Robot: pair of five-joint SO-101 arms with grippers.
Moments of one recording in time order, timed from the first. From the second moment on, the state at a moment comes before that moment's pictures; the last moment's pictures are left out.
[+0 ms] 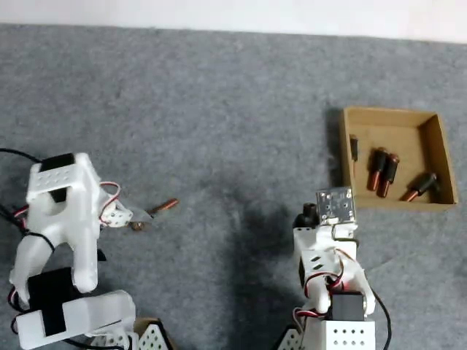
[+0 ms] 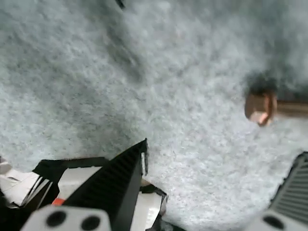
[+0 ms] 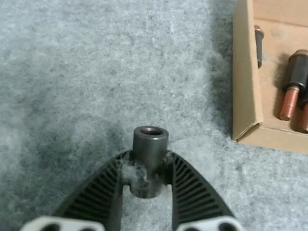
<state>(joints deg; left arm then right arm) -24.0 -8.7 38.1 85.6 29.6 -5.0 -104.5 95.2 54.0 9.5</state>
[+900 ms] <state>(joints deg) -35.4 -8.7 49.7 53.2 26.9 -5.0 -104.5 95.2 54.0 9.5</state>
